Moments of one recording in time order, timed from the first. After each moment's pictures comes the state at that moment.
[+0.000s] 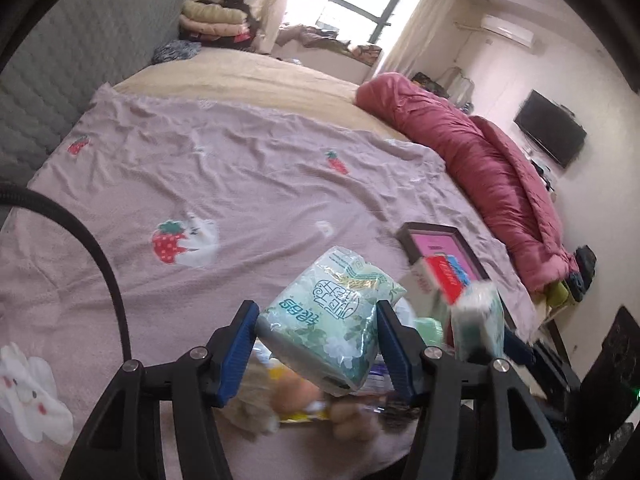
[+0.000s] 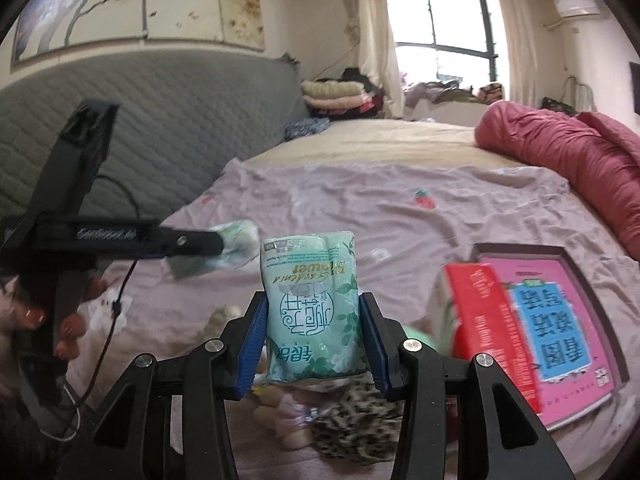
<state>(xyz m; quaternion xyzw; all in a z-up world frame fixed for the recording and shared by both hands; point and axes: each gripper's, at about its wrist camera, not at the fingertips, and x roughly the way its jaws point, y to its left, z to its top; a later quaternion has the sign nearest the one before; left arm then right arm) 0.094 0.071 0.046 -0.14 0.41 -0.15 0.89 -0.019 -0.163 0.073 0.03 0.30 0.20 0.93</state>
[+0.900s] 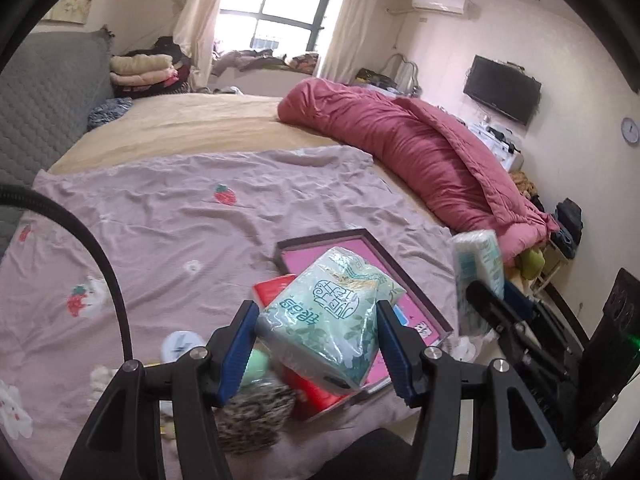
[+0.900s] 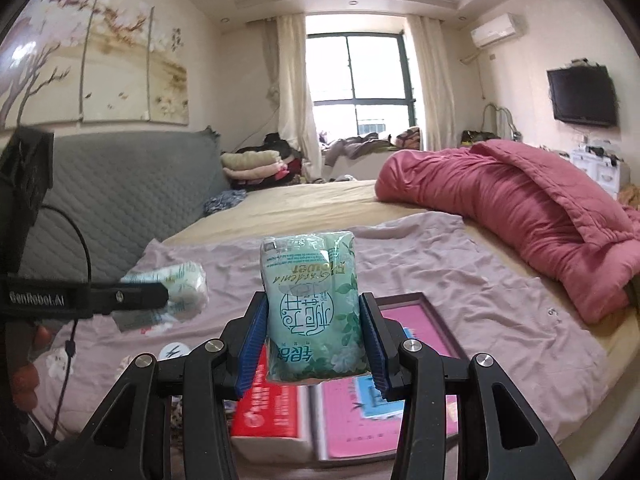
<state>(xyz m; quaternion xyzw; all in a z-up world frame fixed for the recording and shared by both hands) 0.067 -0.142 0.124 -0.06 0.38 -0.21 0.90 -0.051 -0.383 0.131 0.07 0.20 0.07 0.97</state>
